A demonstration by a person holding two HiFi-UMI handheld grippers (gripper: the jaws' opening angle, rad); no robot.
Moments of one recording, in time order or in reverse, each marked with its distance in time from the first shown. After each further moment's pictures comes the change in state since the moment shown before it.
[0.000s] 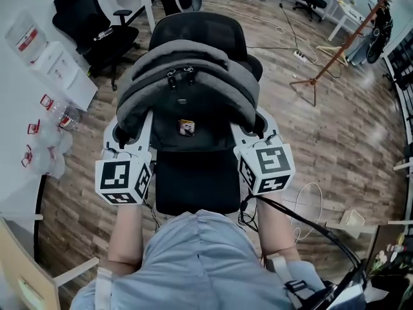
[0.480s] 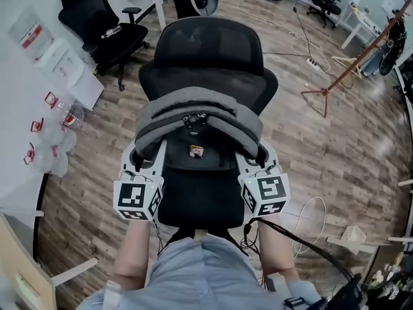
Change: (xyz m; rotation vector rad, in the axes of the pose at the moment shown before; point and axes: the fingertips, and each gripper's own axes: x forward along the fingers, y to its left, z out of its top) left arm 0.032 -0.002 -0.086 -0.034 0.096 -0.036; right arm 0.036 -0.011 -0.084 0.054 0.101 0.029
